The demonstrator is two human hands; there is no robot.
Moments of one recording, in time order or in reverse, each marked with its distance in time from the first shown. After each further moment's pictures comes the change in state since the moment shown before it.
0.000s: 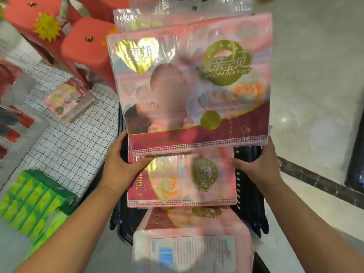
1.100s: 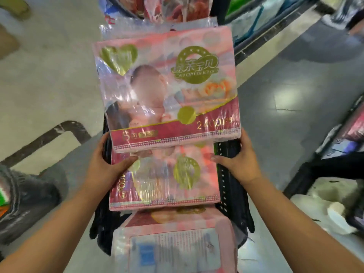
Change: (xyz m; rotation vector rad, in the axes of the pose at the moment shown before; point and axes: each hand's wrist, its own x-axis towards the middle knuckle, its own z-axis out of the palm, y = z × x) left_hand -0.352 0.210 0.415 0.232 -1.031 0.497; right_hand -0.498 0.182 -0.351 0.213 1.034 0.432
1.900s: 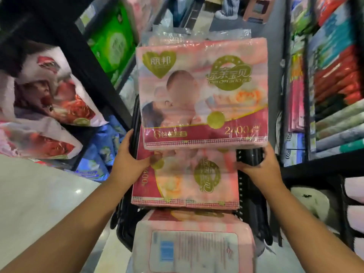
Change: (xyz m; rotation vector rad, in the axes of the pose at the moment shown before) left_hand 0.420 0.253 0.443 0.156 -0.541 0.241; right_hand 0.326 0.072 -0.318 0.120 0.600 0.244
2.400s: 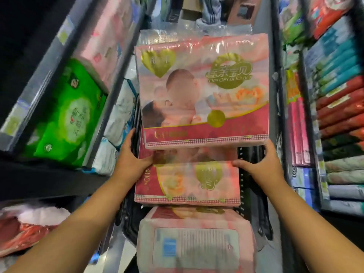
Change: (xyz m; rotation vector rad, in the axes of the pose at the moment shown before) left_hand 0.423 0.114 0.081 0.056 -0.139 0.018; right_hand 0.397 -0.063 0.015 -0.099 0.133 0.069
